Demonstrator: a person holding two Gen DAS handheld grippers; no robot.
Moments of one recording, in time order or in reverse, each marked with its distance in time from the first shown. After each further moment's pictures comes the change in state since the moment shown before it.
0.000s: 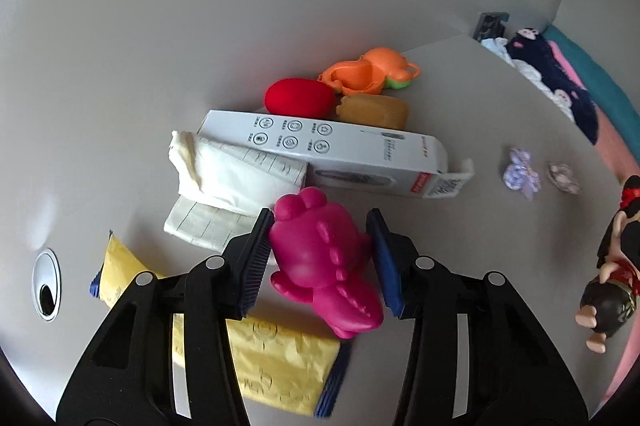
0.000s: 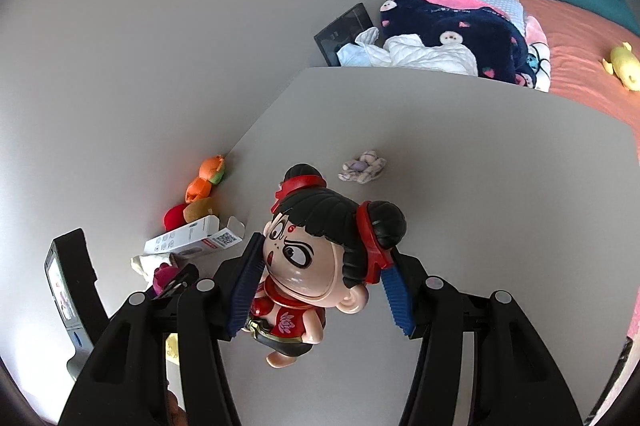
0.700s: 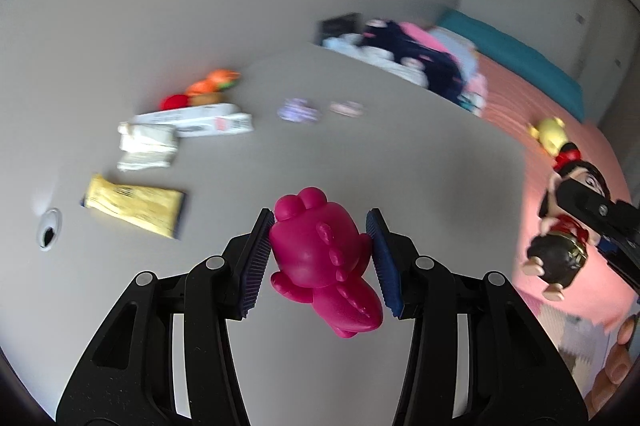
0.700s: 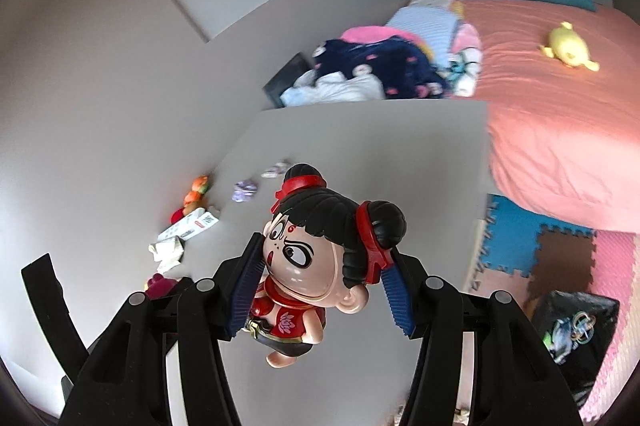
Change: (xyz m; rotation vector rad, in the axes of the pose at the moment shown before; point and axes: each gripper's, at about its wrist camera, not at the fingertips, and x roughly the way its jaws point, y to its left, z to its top) left arm -0.157 -0.112 -0.100 0.222 -0.097 -0.219; right arm -0.175 -0.110 -0.061 0.113 -0.122 -0.033
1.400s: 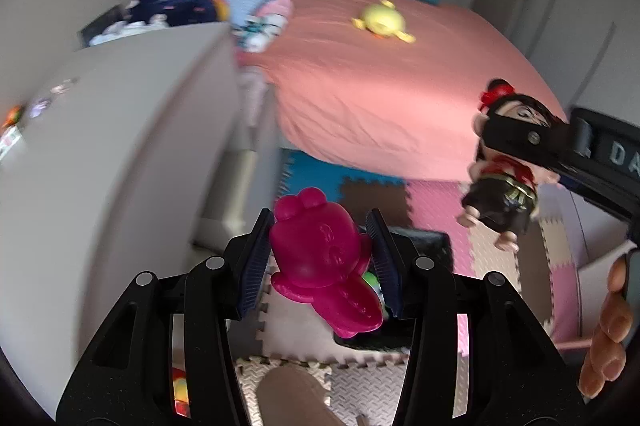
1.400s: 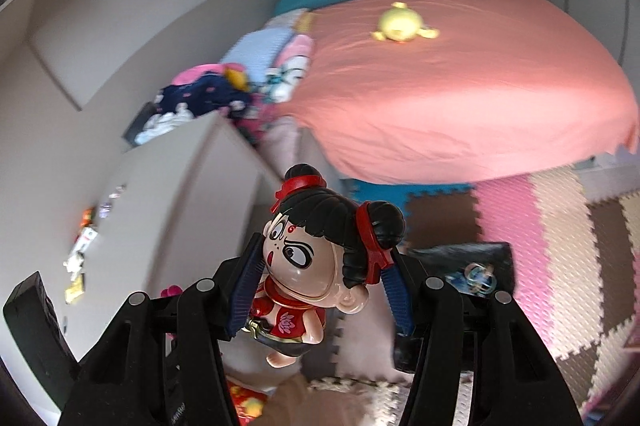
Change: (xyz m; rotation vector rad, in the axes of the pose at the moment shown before) left arm -0.032 -0.279 -0.162 0.427 0.125 -0.350; right arm -0.164 -0.249 -0.082 0.228 -0.068 -0.328
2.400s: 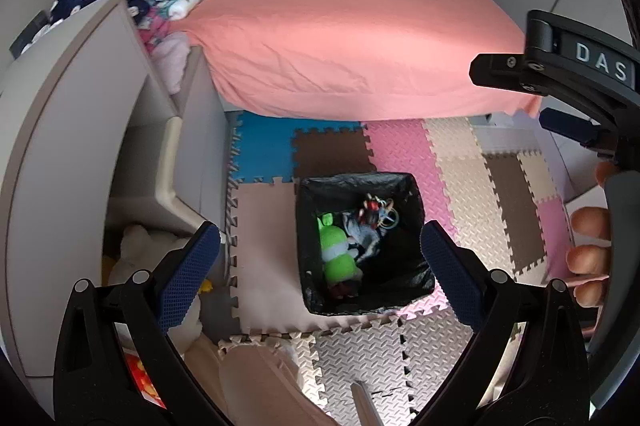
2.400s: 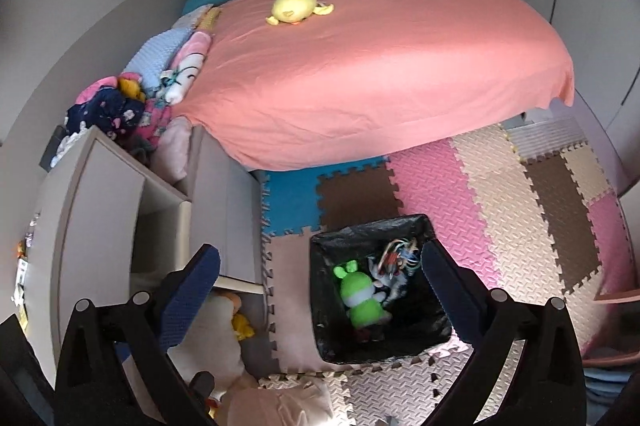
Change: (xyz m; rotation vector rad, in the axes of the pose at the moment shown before) left arm 0.053 -0.066 -0.031 0.130 0.145 -0.090; right arm 0.021 -0.101 -0.006 0.110 0.026 -0.189
